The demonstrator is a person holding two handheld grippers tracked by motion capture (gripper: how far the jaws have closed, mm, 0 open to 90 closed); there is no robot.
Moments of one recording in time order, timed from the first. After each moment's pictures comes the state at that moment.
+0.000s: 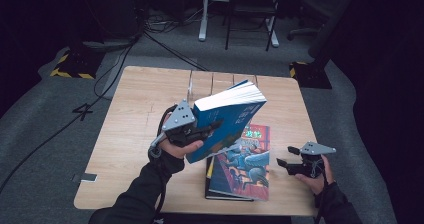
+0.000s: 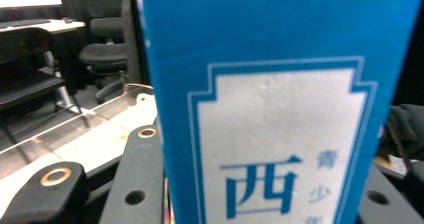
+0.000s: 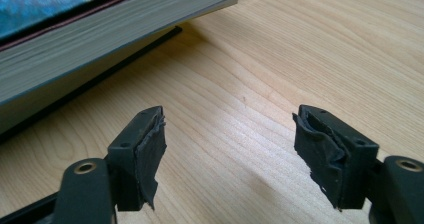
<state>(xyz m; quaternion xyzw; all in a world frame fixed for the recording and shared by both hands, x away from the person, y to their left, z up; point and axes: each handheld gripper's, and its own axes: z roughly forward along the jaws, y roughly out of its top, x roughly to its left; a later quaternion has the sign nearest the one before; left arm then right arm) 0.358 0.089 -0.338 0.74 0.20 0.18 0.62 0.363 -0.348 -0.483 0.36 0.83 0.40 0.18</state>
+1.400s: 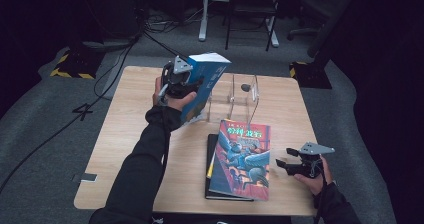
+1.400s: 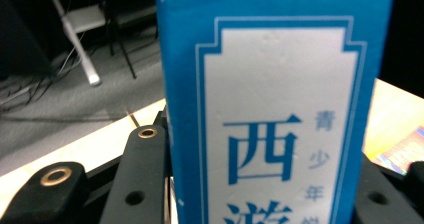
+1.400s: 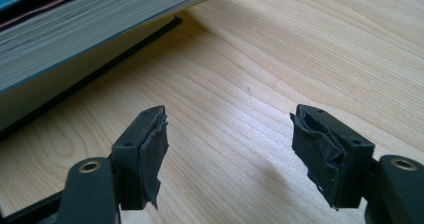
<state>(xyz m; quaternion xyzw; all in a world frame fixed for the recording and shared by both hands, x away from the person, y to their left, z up) 0.484 0.099 -0.321 0.76 0.38 0.25 0.47 0.365 -0.349 -0.490 0.37 0.82 0.40 0.17</state>
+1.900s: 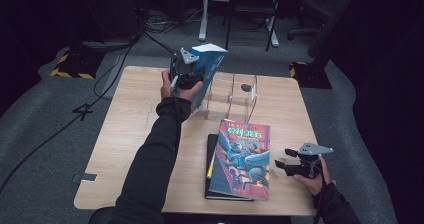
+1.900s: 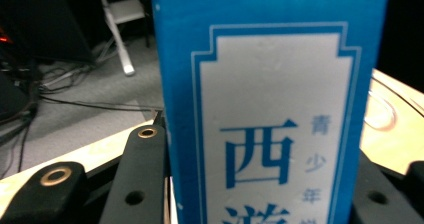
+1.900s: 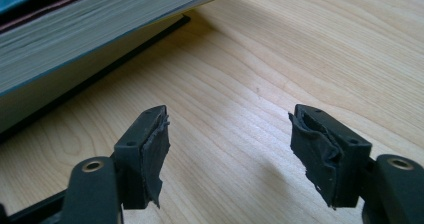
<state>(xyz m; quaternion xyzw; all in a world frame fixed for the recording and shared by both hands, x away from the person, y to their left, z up) 0.505 0.079 -0.322 0.72 0.43 0.30 0.46 0.364 -0.345 -0.491 0.36 0.83 0.40 0.16</state>
